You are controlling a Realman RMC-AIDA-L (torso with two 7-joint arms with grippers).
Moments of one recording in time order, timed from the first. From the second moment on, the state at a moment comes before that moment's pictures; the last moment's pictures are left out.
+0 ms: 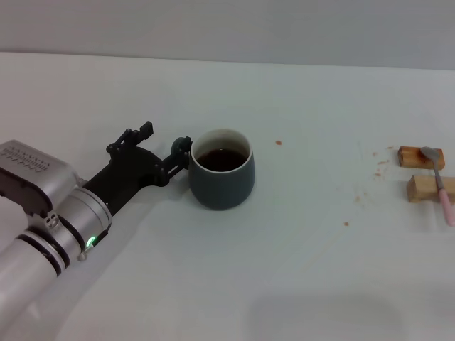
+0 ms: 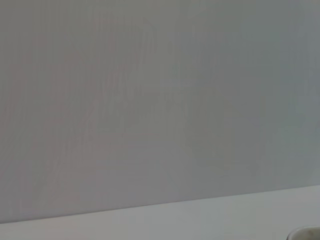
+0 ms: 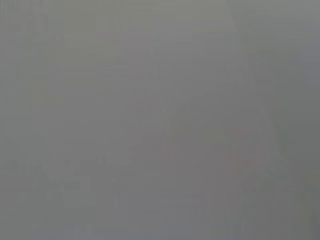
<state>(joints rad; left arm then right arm) -0.47 -2.07 -0.71 -0.27 2.59 0.97 -0.36 0.28 2.07 -0.05 0.00 -0.96 -1.49 0.40</state>
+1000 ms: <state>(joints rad) -0.46 -2.06 -0.66 -0.31 2.60 0.97 -0.36 0.27 2.08 -0.05 0.00 -0.96 -1.49 0.40</state>
